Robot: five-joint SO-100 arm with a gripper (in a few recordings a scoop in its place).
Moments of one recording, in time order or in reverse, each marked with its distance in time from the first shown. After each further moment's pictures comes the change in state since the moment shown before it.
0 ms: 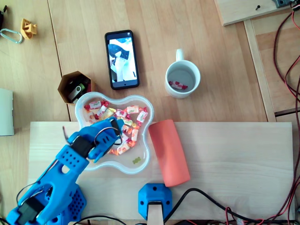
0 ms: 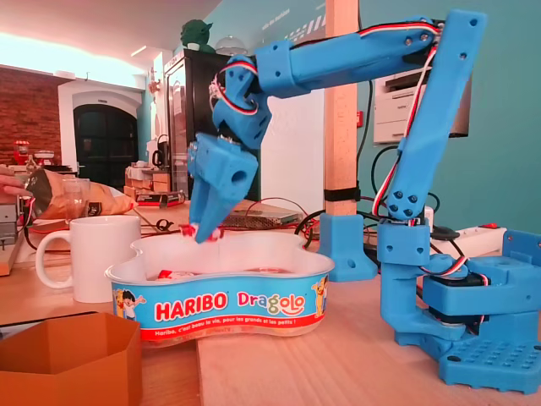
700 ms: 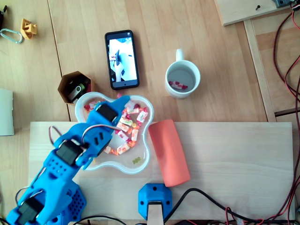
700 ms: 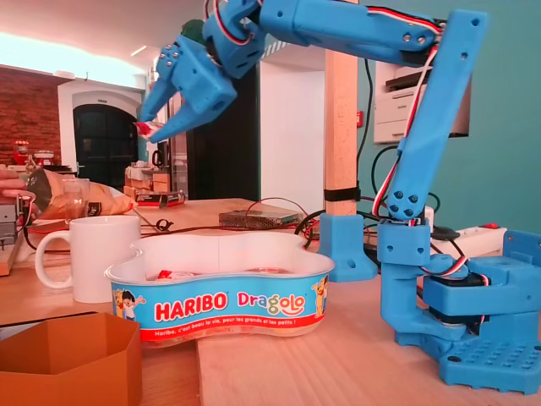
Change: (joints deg) arm 0.0 -3.3 -25.0 -5.6 -32.1
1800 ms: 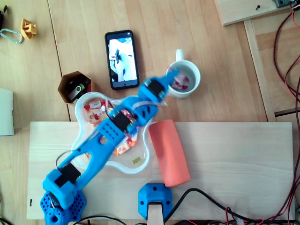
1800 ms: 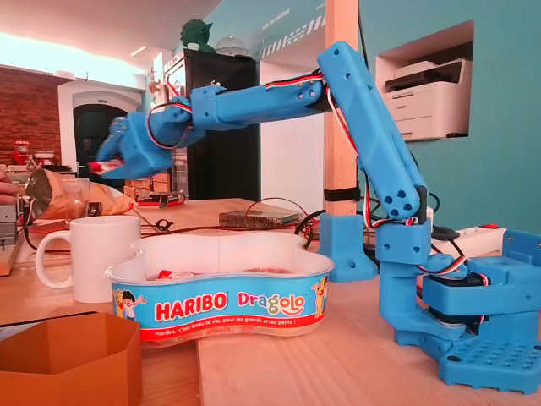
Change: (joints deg) arm 4.2 -41.5 -21.2 -37.6 -1.4
